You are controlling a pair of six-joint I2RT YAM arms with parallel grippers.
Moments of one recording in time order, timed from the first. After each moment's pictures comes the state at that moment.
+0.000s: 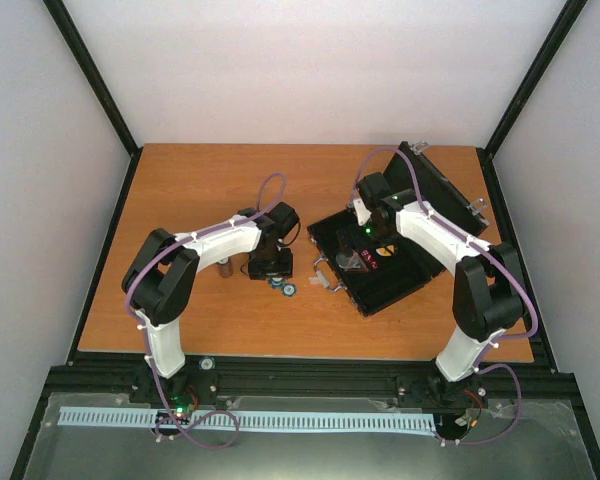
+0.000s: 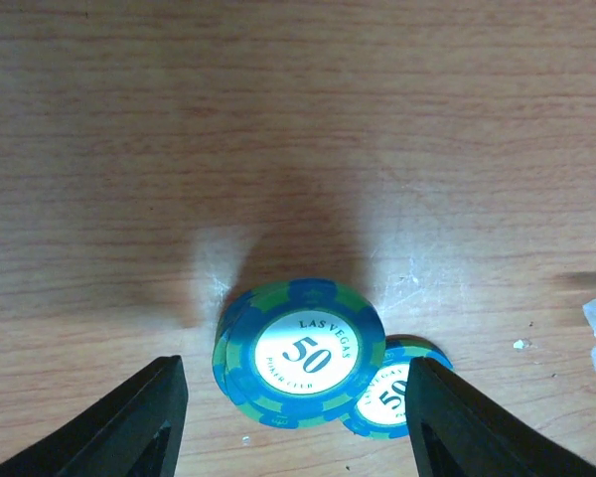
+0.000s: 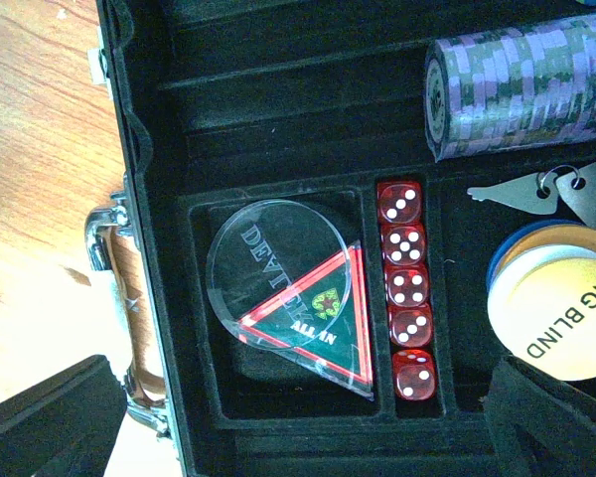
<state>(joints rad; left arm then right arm) -0.65 1.86 1.27 -0.87 0.06 -0.68 0.43 1.71 1.29 -0.84 -0.12 0.08</state>
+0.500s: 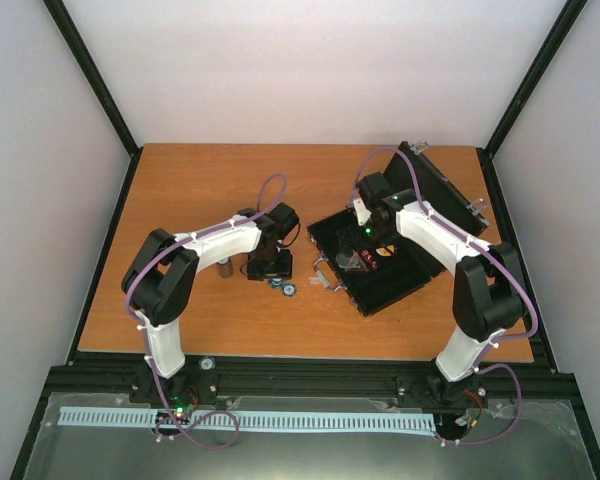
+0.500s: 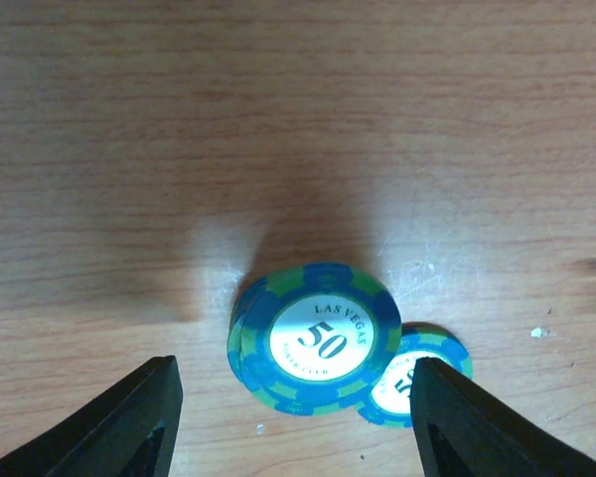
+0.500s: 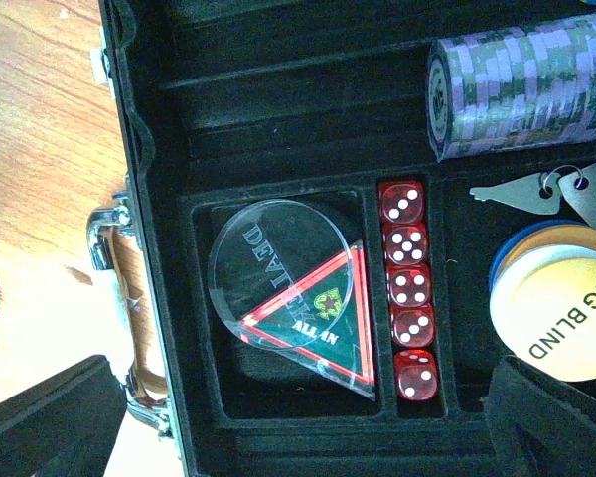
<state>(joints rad) -0.65 1.86 1.27 -0.89 0.06 -0.67 0.43 1.71 1.29 -0.84 -0.13 0.08</state>
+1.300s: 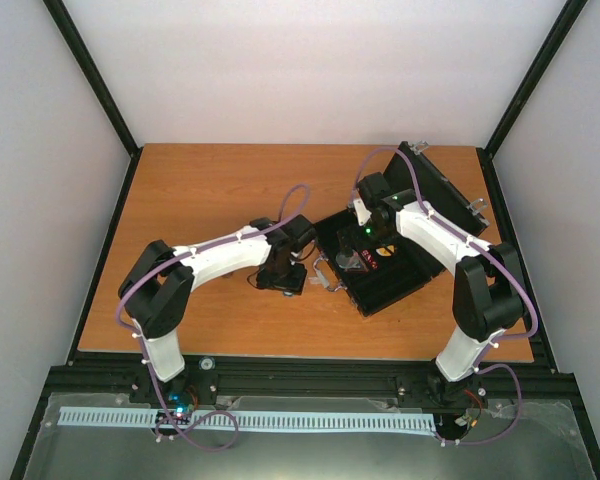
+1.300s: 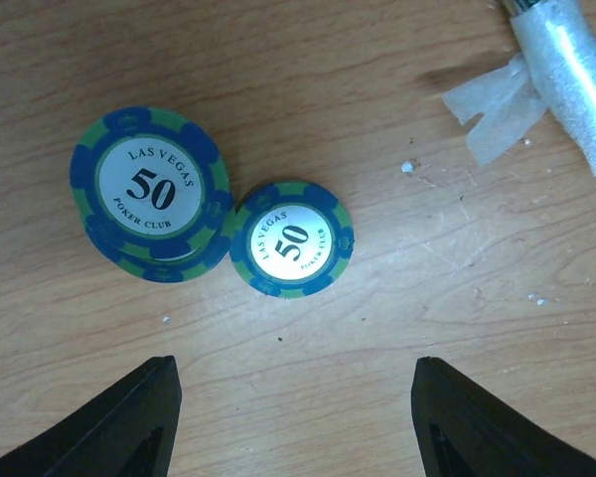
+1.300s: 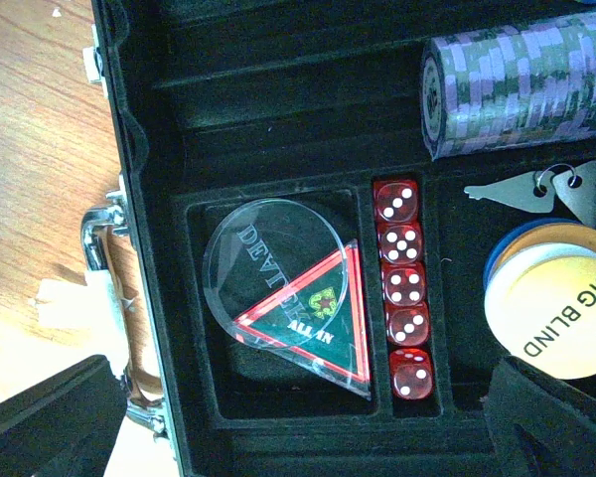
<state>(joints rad) -0.80 1.80 1.28 -0.96 0.04 -0.59 0.43 1.71 1.29 -0.84 -0.12 0.08</state>
